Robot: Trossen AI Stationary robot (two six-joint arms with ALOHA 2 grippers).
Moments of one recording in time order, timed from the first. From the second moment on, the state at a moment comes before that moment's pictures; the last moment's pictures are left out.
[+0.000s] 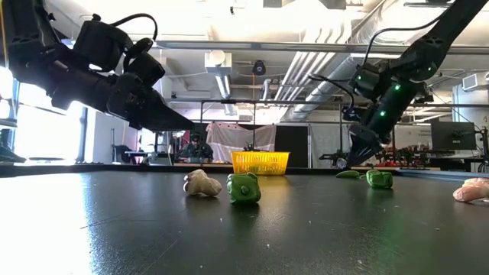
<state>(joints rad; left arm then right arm) 0.11 1.50 0.22 0.98 0.03 0.01 -0.81 1.36 0.53 -0.12 -0.05 -0.14</state>
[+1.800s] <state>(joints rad) 0.11 1.50 0.22 0.98 0.03 0.04 0.73 1.01 0.69 -0.68 0.07 1.34</state>
